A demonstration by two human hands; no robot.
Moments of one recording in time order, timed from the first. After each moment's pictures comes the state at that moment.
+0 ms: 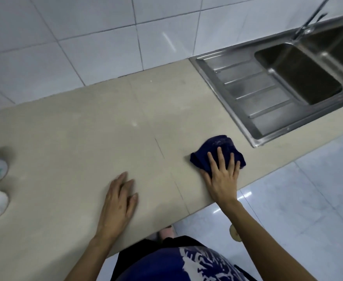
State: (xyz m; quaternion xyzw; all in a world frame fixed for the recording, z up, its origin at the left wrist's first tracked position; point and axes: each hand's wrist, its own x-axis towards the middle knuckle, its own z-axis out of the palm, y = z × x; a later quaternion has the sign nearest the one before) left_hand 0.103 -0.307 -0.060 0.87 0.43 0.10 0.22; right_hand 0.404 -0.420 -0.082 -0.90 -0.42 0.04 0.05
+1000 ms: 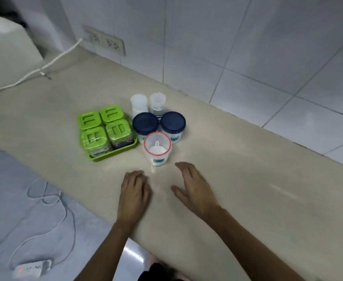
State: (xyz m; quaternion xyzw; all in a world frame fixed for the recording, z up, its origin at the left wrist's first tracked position) left_hand -0.140 -0.272 -0.072 0.60 0.75 0.27 0.08; right_hand 0.049 -0.193 0.007 -0.45 -0.86 0.23 0.11
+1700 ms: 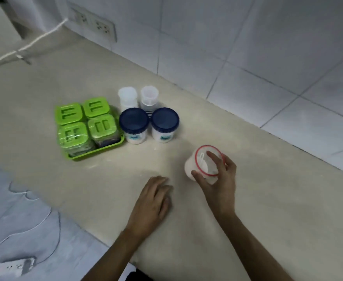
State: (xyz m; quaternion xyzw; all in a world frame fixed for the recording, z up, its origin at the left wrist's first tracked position) left_hand -0.049 -0.241 -0.072 0.72 0.62 0.30 0.11; right_hand 0.131 -0.159 0.006 -0.63 -0.65 0.26 0.34
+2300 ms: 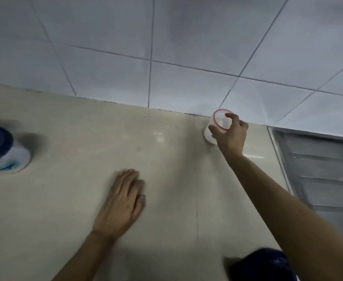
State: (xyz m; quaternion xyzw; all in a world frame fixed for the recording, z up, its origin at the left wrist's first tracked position) left_hand 0.149 -0.148 -0.088 0.85 0.48 0.19 0.04; right_hand 0.464 -0.033 -0.014 -0.80 -0.43 0.15 0.38
